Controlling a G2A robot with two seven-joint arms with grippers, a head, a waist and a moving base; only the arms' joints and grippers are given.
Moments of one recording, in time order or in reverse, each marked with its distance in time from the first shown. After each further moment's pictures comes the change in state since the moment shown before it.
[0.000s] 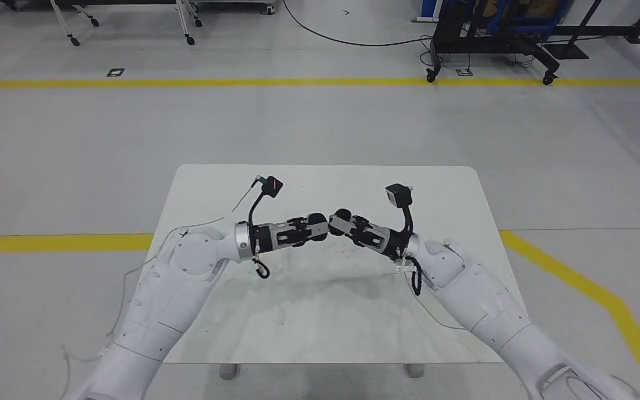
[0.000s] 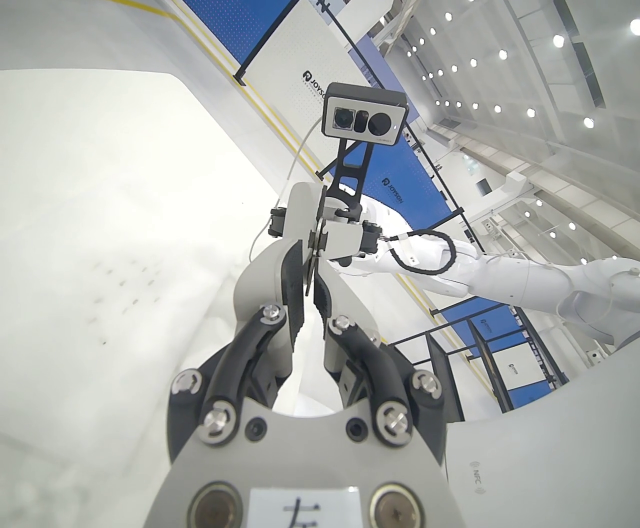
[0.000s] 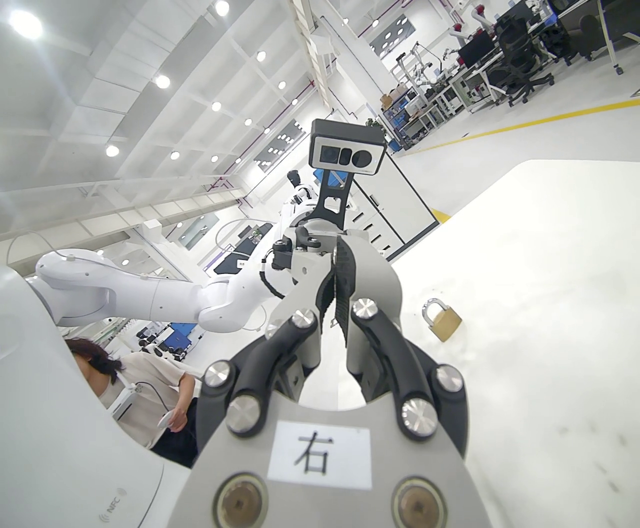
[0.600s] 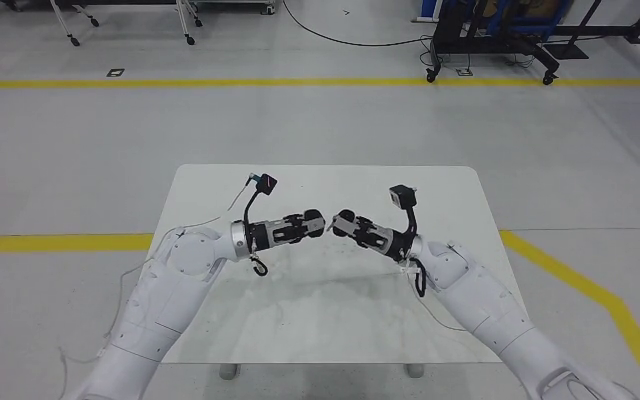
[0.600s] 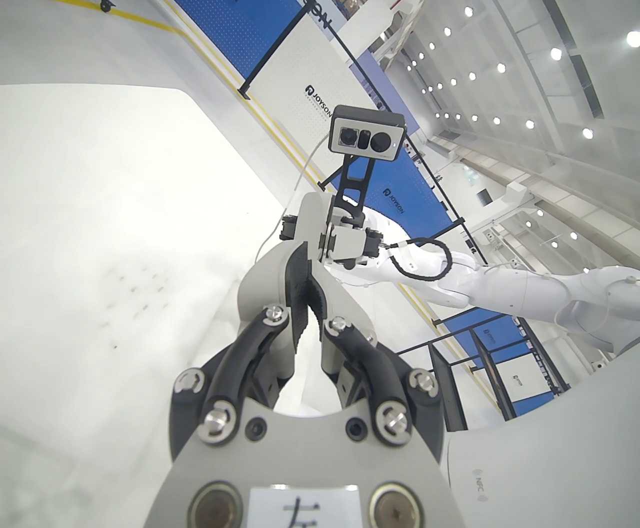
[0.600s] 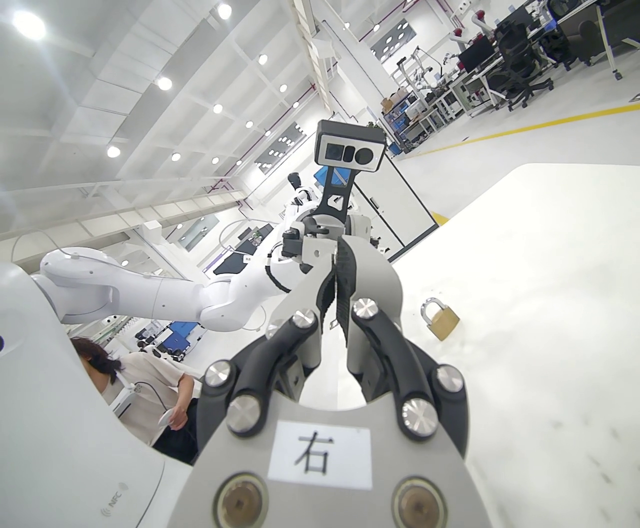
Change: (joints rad) left arm 0.007 0.007 -0.019 -0.002 -0.005 -0.009 0.030; right arm -0.030 -0.001 0.046 -0.013 0.008 -0.006 0.046
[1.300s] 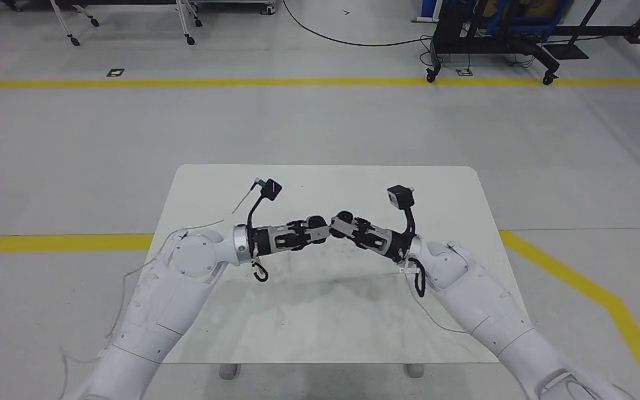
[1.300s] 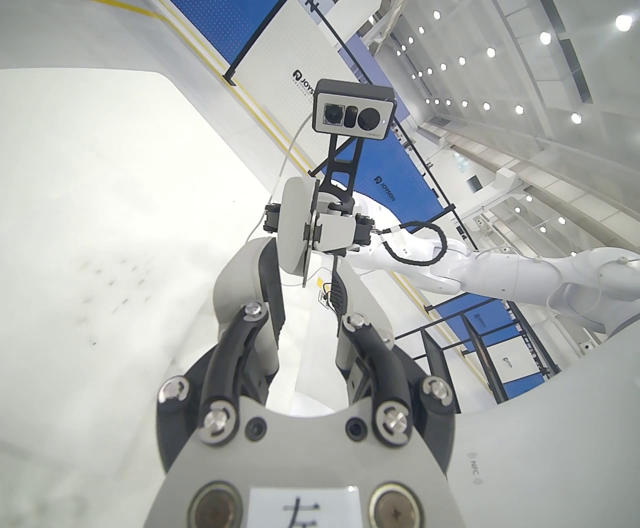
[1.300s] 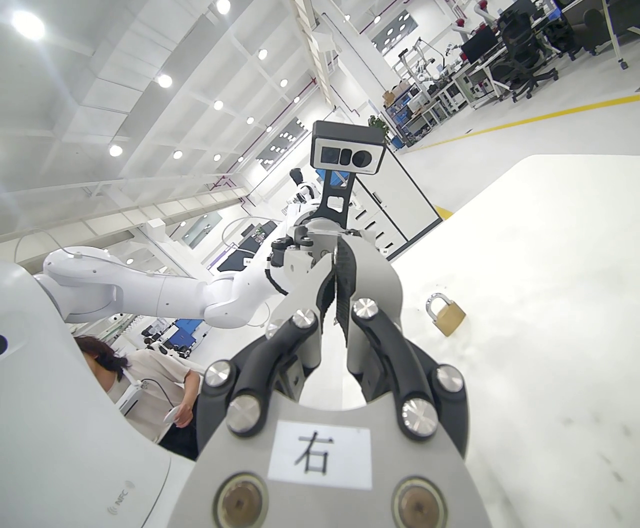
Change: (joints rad) left arm 0.001 0.003 0.026 0.002 -0.028 -0.031 -0.045; right arm -0.008 -0.011 0.019 -0.004 0.013 0.014 0.043
